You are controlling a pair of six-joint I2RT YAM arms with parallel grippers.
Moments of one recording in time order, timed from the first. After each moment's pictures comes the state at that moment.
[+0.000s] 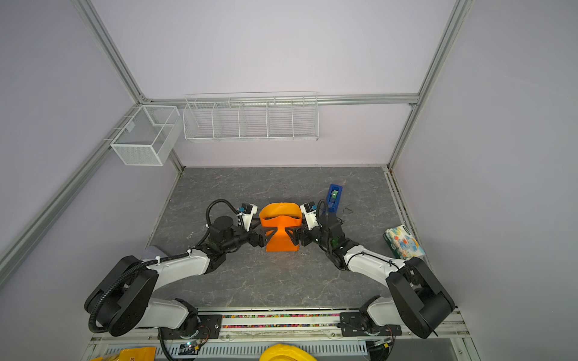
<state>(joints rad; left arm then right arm) -0.59 1.41 0.50 0.62 0.39 -0.28 0.59 1.36 0.56 0.41 -0.30 0.29</state>
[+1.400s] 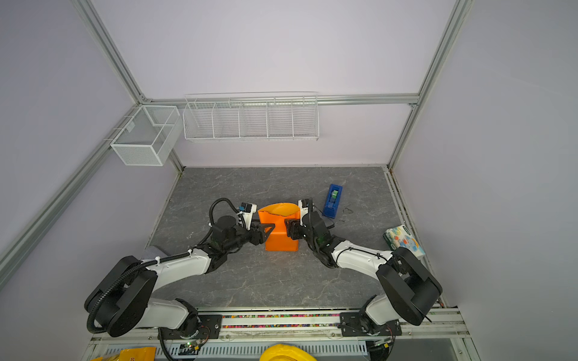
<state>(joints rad) -0.61 1.40 0.52 0.54 0.26 -0.36 0.73 1.46 0.68 0.33 0.10 0.51</state>
